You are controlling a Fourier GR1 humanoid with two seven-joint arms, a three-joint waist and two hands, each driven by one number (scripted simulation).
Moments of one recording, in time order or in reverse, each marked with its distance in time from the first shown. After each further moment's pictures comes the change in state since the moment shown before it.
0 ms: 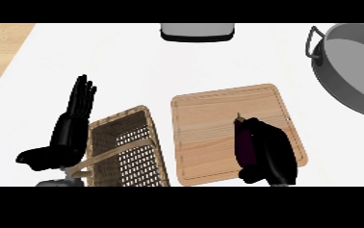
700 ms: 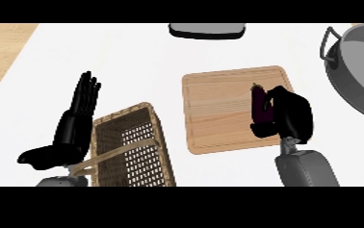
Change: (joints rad) left arm -0.022 -0.017 -0.007 -0.008 -0.009 -0.021 -0.008; right arm -0.259 0.013 -0.256 0.178 0.004 0.003 0.132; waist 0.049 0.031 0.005
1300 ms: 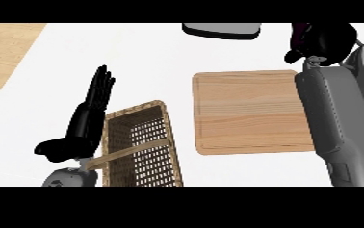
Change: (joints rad) left arm -0.056 -0.019 -0.047 0.012 -0.021 -0.013 0.036; right arm -0.580 -0.146 -0.273 0.453 0.109 -0.084 0.254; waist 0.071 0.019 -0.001
